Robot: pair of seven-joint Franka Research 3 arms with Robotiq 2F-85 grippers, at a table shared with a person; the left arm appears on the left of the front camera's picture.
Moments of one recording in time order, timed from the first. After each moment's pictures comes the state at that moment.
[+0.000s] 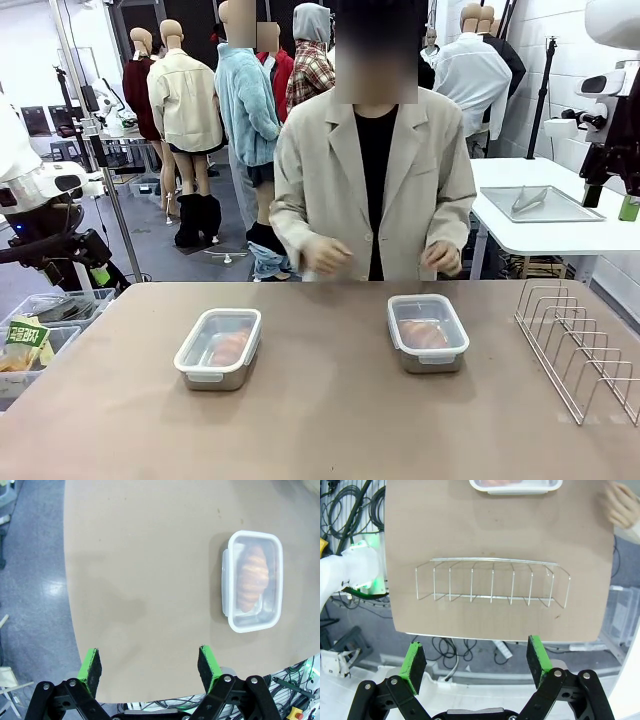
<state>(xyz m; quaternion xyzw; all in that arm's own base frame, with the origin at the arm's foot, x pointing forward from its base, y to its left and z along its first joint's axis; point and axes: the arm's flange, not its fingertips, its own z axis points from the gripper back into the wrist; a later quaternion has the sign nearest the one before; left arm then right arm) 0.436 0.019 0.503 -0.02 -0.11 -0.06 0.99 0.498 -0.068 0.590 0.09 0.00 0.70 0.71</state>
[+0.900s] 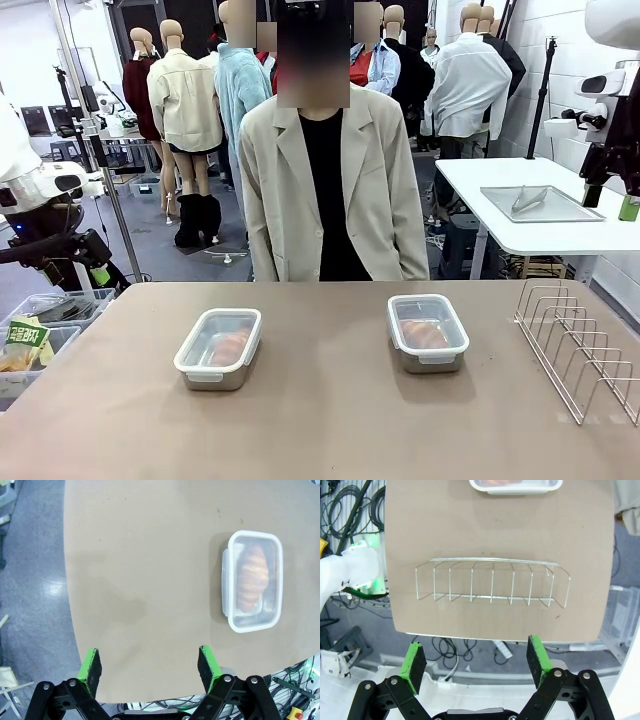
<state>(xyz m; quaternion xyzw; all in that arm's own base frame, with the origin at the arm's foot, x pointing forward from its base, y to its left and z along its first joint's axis) 0.436 0.019 0.503 -0.02 -0.11 -0.06 0.99 0.498 -0.068 0.590 0.09 0.00 0.70 0.71</state>
